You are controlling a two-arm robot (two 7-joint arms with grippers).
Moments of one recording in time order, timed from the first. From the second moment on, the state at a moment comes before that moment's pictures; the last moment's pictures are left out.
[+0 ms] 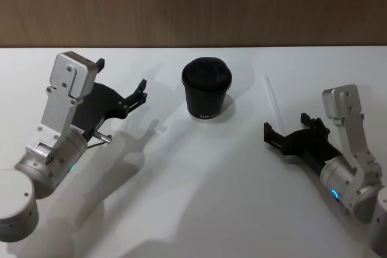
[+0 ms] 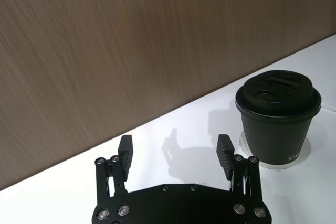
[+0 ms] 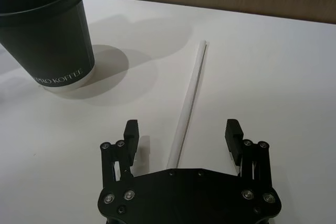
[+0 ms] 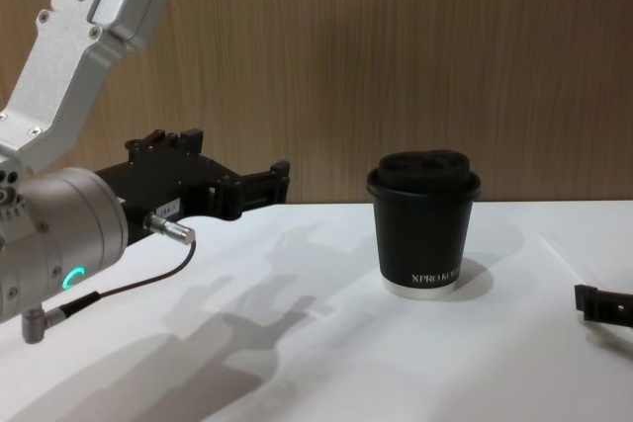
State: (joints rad) left arm -0.24 0.38 0.45 -1.63 -0.20 0.01 -0.01; right arm 0.03 0.32 -0.16 -1.65 0.23 0.30 0.12
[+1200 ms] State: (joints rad) left arm -0.24 0.38 0.45 -1.63 -0.20 0.01 -0.01; right arm 0.04 0.29 -0.14 -1.63 0.21 0.31 0.16
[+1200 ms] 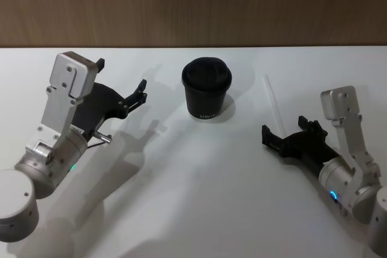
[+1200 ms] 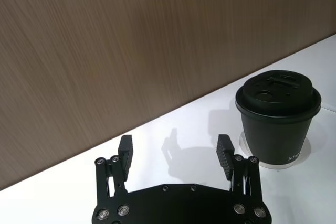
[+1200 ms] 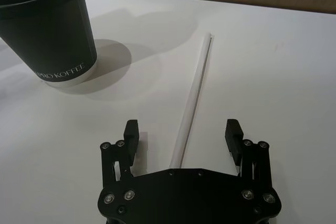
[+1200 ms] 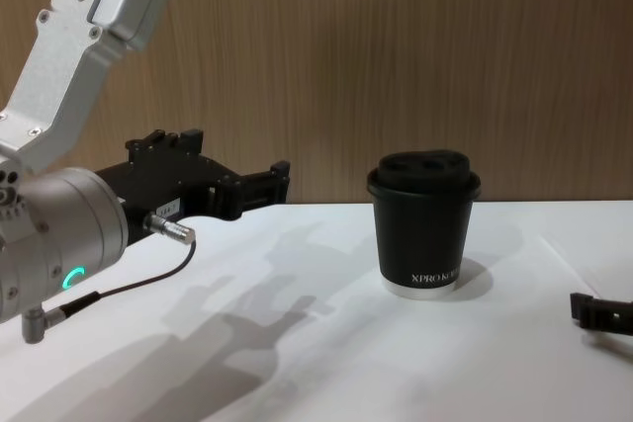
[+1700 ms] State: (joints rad) left arm -0.24 0.38 0.45 -1.63 -0.20 0.01 -0.01; right arm 0.04 0.29 -0.14 -1.63 0.20 0.32 0.17
